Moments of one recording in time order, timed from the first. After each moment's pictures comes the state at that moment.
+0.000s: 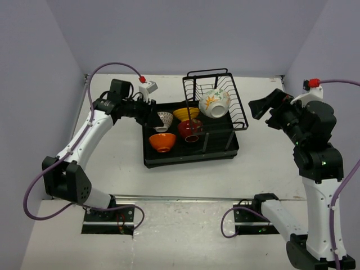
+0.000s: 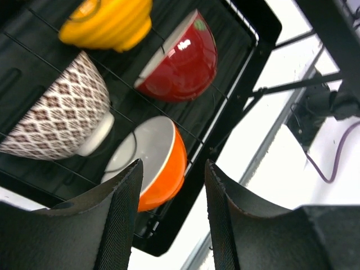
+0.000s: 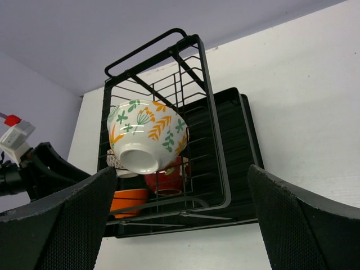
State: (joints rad) left arm -0.26 1.47 1.33 -0.70 0.75 0.03; right arm 0.09 0.86 1.41 -0.80 -0.10 0.52
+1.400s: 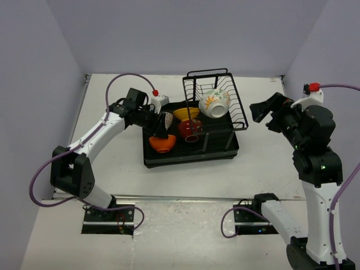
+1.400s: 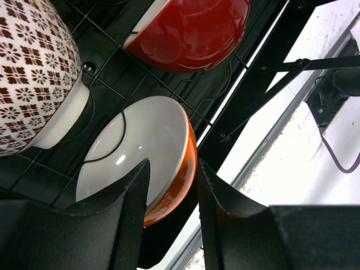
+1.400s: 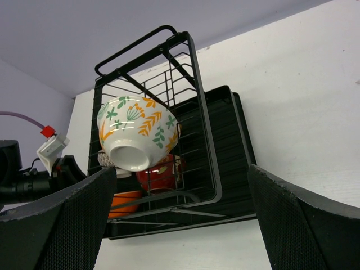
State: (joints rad) left arm -0.38 1.54 1.25 -0.71 0.64 0.01; right arm 0.09 0.83 1.37 -0.80 -0.06 0.52
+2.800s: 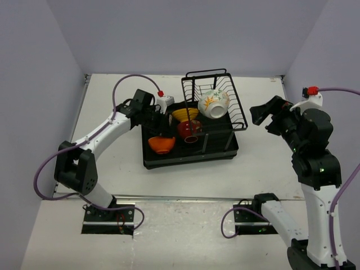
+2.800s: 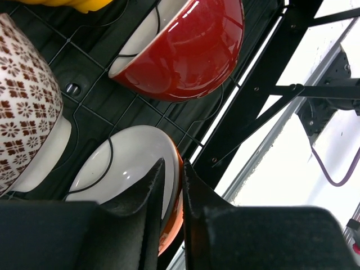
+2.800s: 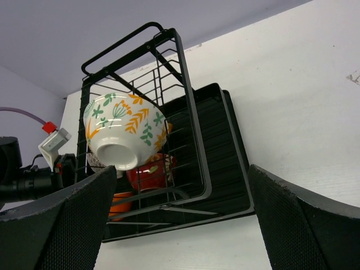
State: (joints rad) left arm -0.43 1.59 1.25 -0.63 0.62 -0.07; right arm 0.11 0.80 1.33 -0.80 -0.02 0.51
